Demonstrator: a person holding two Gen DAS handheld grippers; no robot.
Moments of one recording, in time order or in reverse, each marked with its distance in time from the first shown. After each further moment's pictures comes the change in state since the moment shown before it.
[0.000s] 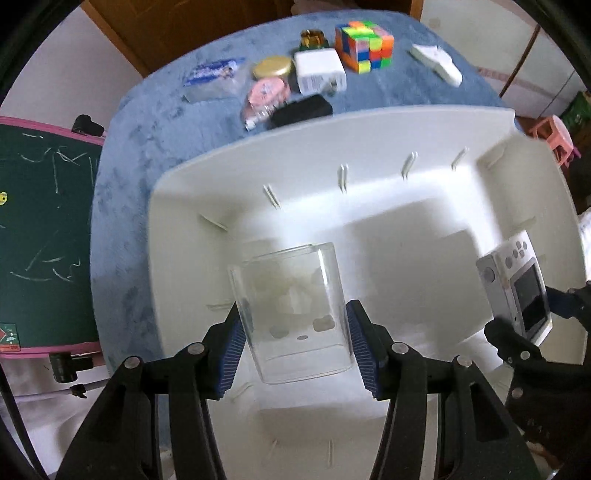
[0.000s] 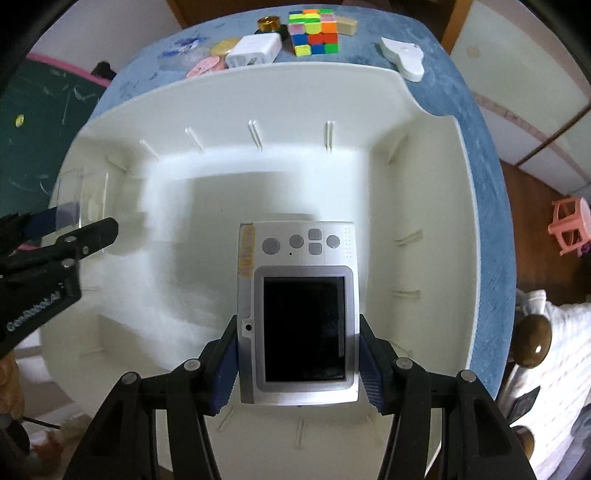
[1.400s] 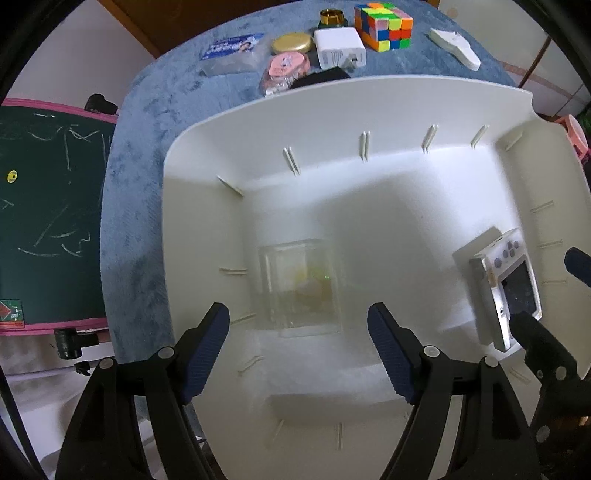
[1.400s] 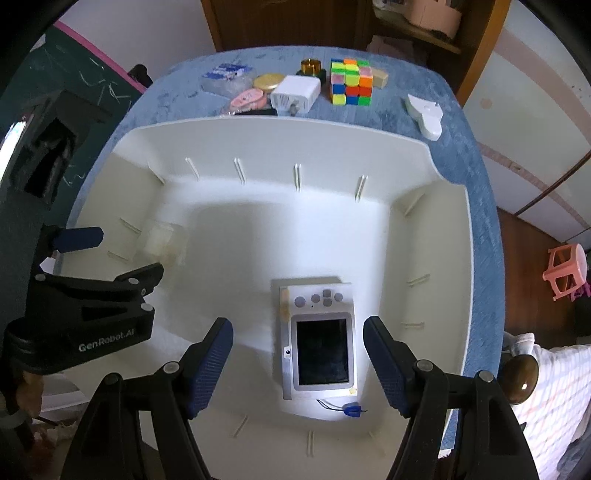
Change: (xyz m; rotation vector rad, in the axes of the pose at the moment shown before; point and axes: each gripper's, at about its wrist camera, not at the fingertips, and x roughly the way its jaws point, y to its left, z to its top) left arm 0.000 0.007 -0.014 -0.047 0.045 0.052; right arm -0.039 0.026 -0.009 -0.096 -0.154 -0.013
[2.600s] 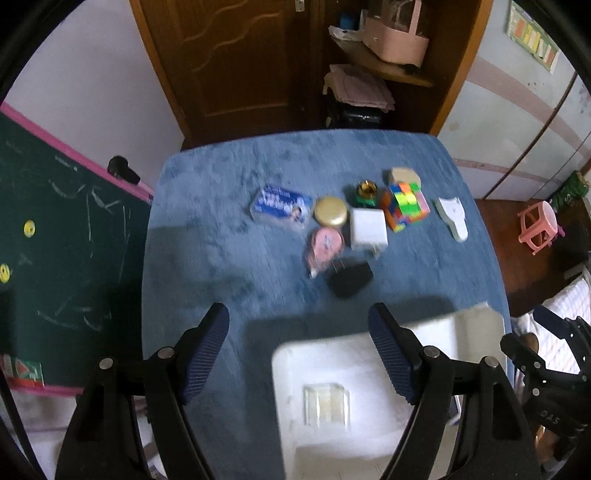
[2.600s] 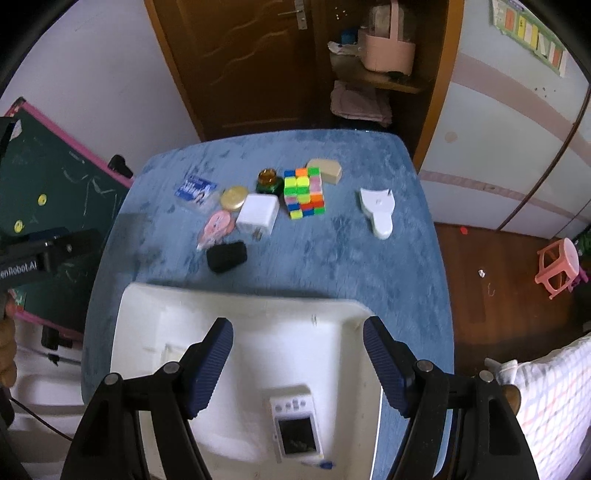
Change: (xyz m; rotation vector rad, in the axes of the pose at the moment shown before) left arm -0.108 0.101 0.116 -0.127 -0.249 -0.147; right arm -0.075 -0.047 0.099 0.144 -0.167 -0.006
